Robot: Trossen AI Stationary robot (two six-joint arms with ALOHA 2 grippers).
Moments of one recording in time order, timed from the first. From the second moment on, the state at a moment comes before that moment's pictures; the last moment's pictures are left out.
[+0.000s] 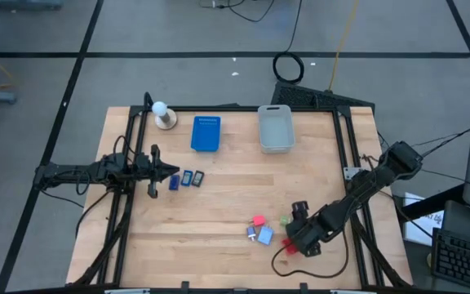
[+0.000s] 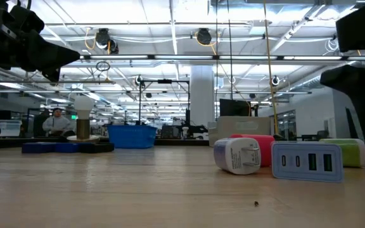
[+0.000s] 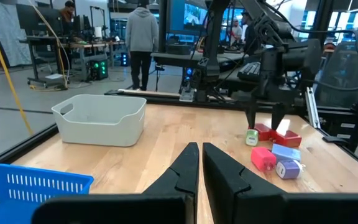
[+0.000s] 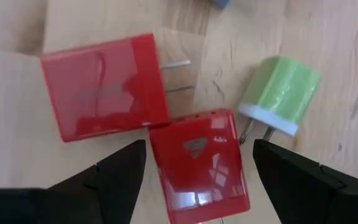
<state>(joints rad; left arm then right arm) 0.00 0.05 0.02 0.06 -0.05 -0.05 0.67 1.61 0.91 -0.65 0.12 0.47</state>
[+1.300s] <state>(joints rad) 0.00 0.05 0.02 0.06 -0.05 -0.05 0.66 1.61 0.82 -0.50 0.14 0.38</state>
